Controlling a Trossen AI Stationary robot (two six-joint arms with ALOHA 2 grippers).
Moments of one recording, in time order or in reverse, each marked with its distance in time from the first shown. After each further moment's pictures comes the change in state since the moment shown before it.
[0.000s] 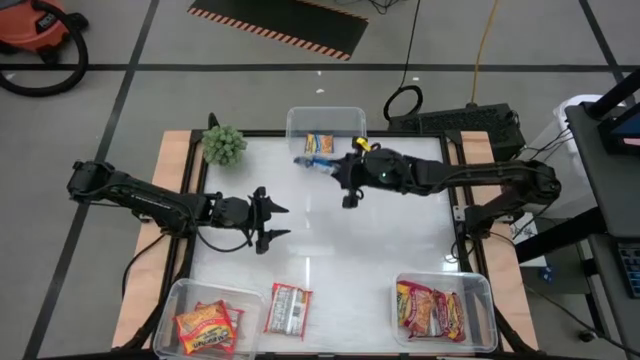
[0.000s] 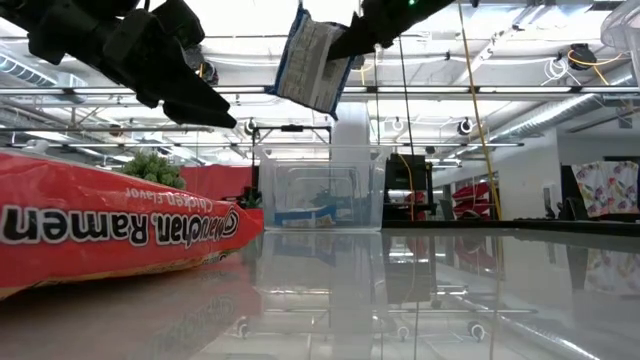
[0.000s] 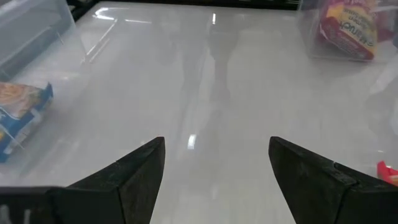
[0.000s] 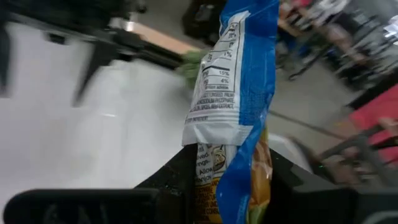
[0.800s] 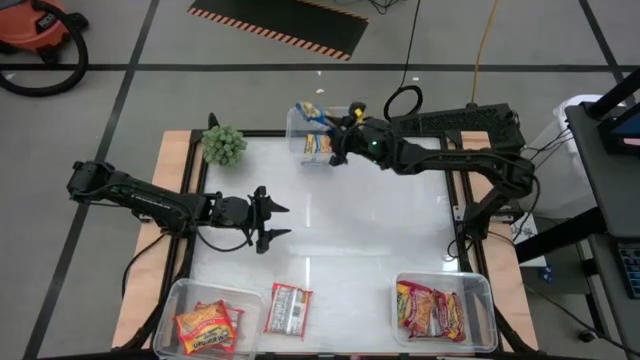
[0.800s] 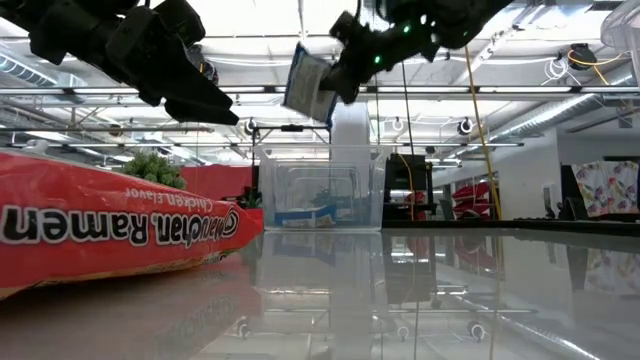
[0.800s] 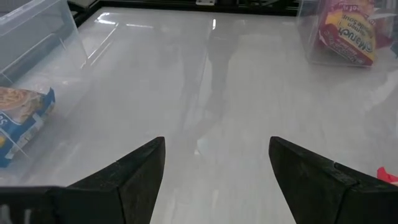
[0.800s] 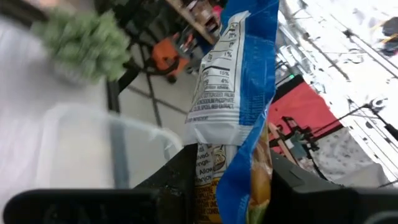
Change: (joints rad) left arm 0.001 0.000 0.000 0.019 0.000 0.004; right arm -0.256 0.183 0.000 0.440 0.050 -0.360
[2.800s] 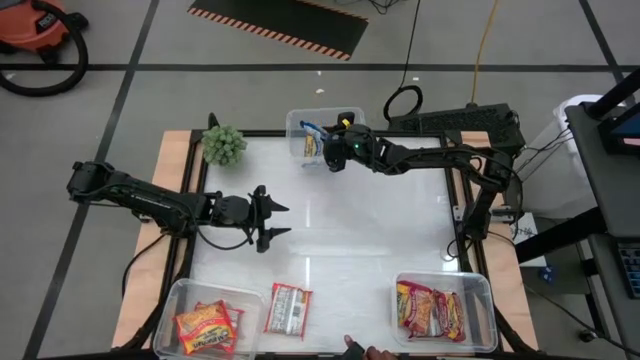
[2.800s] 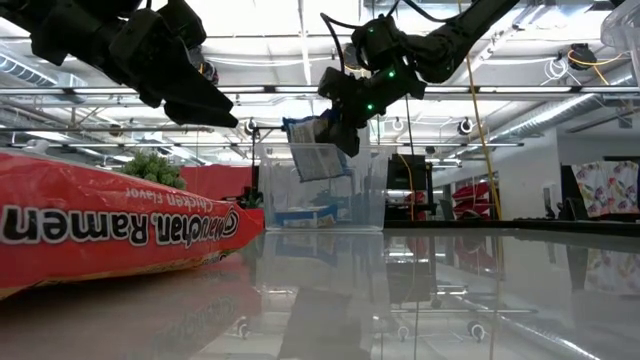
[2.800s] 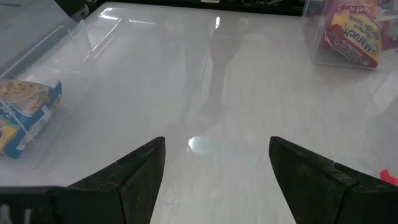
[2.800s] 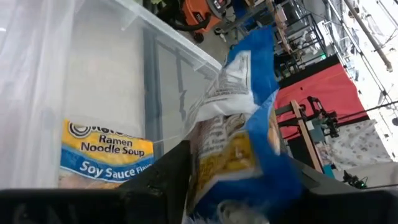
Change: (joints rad) left arm 0.011 0.000 0.000 -0.010 0.000 -0.023; right arm -0.035 0.172 -0.002 -0.044 0.000 -0.084
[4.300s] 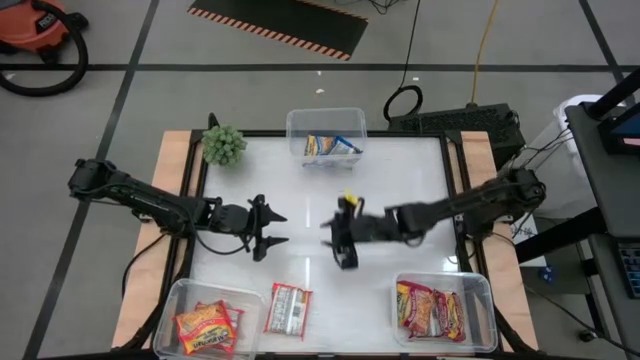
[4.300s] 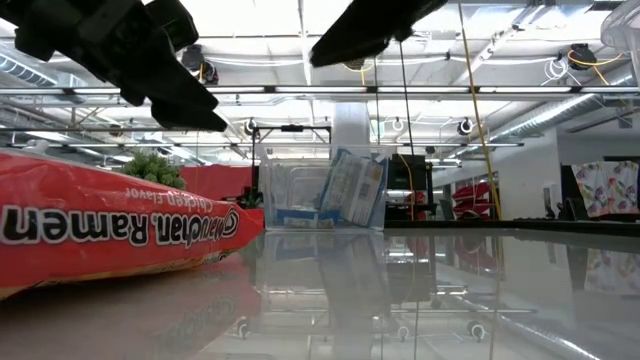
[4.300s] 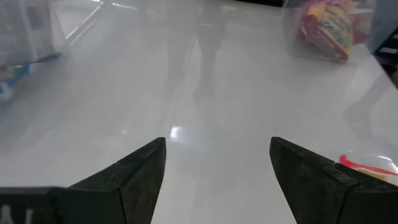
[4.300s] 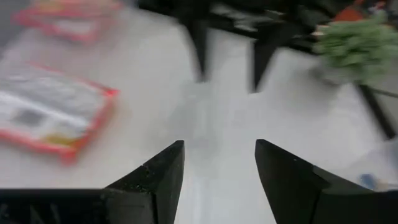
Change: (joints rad) left arm -0.080 0.003 0.000 -0.040 0.001 -0.107; right arm 0.615 -0.203 0.001 -0.461 -0.053 0.800
